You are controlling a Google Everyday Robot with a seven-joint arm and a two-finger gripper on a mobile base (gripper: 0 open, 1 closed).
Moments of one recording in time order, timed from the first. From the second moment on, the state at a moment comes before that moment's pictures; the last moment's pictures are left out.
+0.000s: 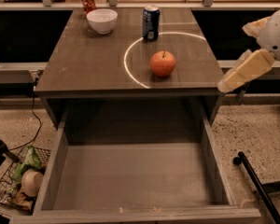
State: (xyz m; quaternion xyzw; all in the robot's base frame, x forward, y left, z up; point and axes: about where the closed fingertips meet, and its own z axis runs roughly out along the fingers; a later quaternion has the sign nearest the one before) arm 0.526 -0.213 0.967 -0.50 0.79 0.06 0.35
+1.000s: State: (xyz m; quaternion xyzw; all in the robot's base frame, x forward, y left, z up) arm 0.608 -0.197 0.970 -0.40 0.71 0.17 0.56
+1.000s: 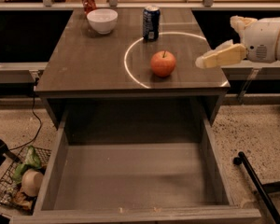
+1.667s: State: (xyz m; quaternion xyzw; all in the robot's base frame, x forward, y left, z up) arm 0.615 -0.186 0.960 -0.40 0.71 0.19 0.55
